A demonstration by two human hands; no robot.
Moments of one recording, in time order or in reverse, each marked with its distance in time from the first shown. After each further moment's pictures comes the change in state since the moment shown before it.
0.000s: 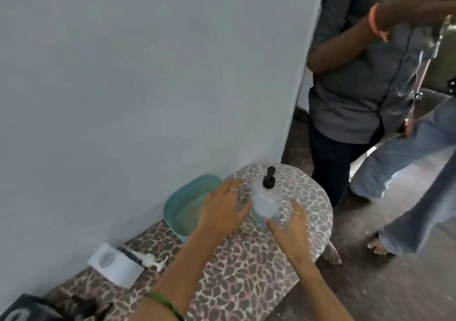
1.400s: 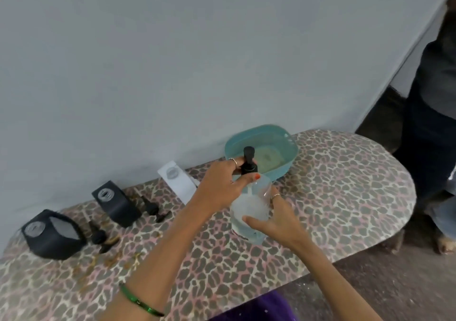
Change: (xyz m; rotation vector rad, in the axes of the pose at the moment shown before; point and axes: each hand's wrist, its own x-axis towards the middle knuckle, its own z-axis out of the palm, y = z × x) left_hand -0.116 -0.066 -0.030 -0.524 0.145 -0.274; right_hand -0.091 -0.032 0.083 0.123 -0.697 -0.371
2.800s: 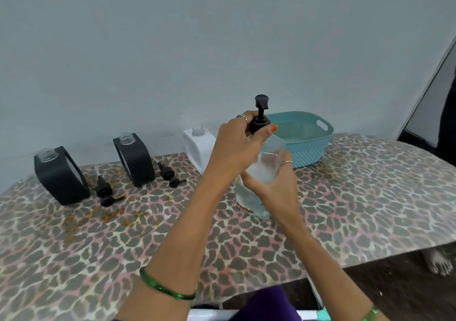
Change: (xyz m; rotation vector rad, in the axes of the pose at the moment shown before) left_hand -0.055 -0.072 0.040 -0.084 0.435 0.209; right_hand 0.003 0.038 0.106 0.280 0.355 -0.454
